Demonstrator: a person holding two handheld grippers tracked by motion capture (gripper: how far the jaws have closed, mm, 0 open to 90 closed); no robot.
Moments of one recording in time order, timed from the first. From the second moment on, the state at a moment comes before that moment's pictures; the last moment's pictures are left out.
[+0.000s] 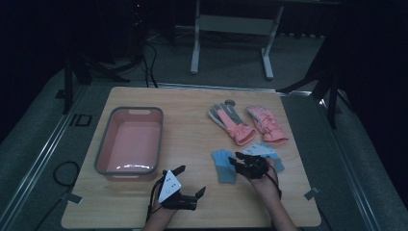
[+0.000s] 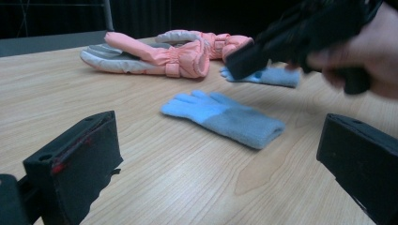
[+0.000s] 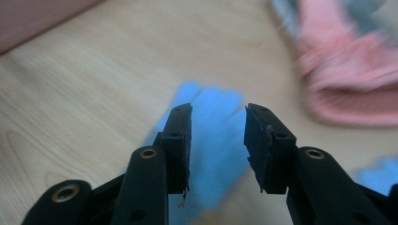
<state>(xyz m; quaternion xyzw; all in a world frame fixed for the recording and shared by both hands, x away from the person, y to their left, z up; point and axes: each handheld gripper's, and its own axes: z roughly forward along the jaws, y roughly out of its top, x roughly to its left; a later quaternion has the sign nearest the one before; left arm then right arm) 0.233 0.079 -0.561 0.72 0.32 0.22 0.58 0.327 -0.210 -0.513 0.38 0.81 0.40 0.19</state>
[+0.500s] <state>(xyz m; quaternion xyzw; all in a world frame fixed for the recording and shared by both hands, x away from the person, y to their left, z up) 0.233 0.080 -0.561 0.71 0.32 0.22 0.59 0.364 -0.318 -0.505 0.37 0.84 0.36 0.19</state>
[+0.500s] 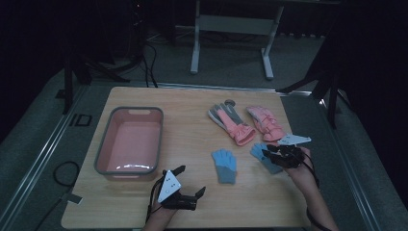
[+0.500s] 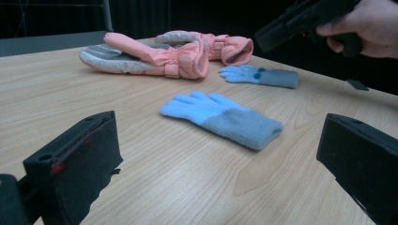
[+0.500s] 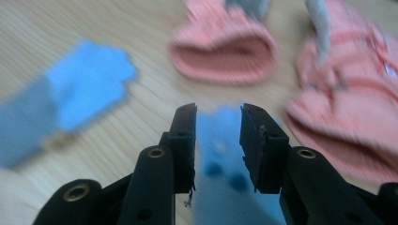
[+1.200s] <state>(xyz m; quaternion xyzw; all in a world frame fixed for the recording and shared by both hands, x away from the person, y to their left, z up) 0.233 0.081 -0.561 0.71 0.32 0.21 0.59 0.353 -0.323 -0.542 0.49 0.77 0.37 0.18</state>
